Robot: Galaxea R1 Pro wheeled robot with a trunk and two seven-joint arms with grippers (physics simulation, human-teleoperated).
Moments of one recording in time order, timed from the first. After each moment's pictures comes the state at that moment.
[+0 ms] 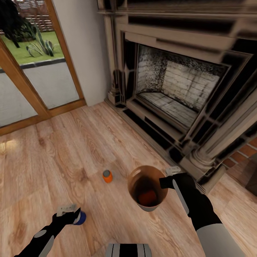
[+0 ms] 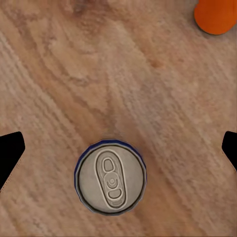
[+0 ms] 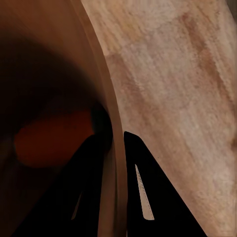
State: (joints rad) left arm -0.36 0.20 -0.02 -0.66 0.24 -0.04 -0.16; right arm -0.59 -0.02 0.12 -1.21 0.01 1.00 0.06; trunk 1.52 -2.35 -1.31
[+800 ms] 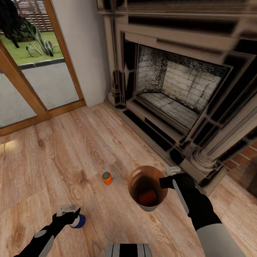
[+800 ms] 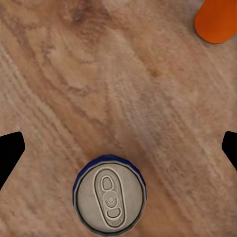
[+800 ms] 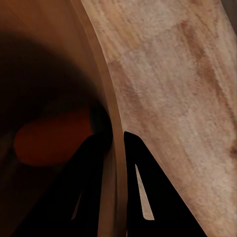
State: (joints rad) left arm -0.36 0.20 -0.02 -0.66 0.24 -0.04 -0.16; right arm -0.59 -0.02 0.12 -1.21 0.01 1.00 0.06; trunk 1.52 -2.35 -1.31
